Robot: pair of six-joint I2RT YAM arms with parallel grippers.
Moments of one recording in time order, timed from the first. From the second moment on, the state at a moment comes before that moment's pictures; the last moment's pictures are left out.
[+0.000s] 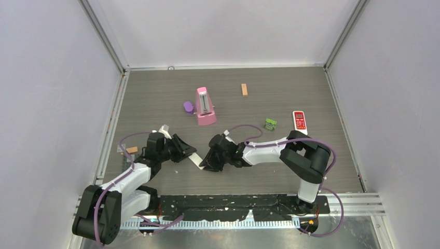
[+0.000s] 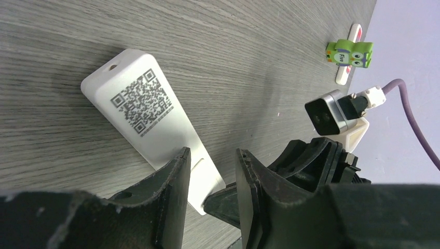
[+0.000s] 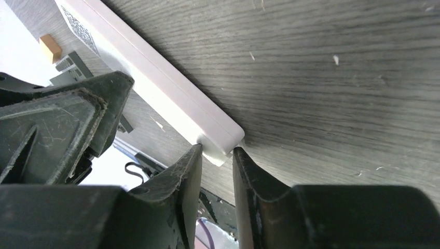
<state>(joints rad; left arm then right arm) -0.25 1.04 0.24 0.14 0.39 -0.94 1.06 1.80 0.90 0.05 -0.07 1.51</state>
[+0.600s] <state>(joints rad) -0.25 1.05 0.51 -0.11 0.36 -0.72 1.06 1.84 1.05 -0.17 0.04 1.46</state>
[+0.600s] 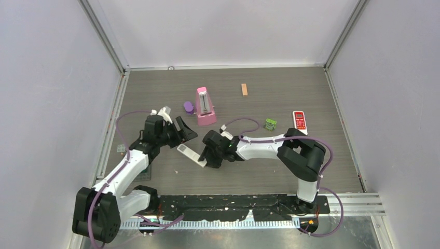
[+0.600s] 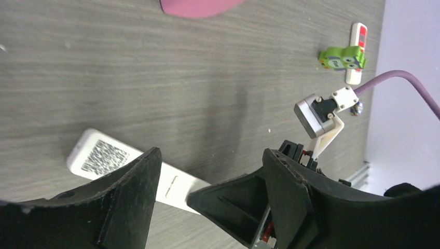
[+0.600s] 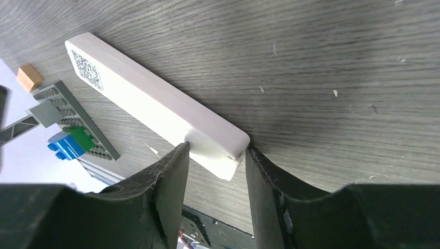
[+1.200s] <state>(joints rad) -0.25 1.22 0.57 -0.20 0.24 -0.60 1.06 1.90 1.20 -0.37 0.06 1.39</state>
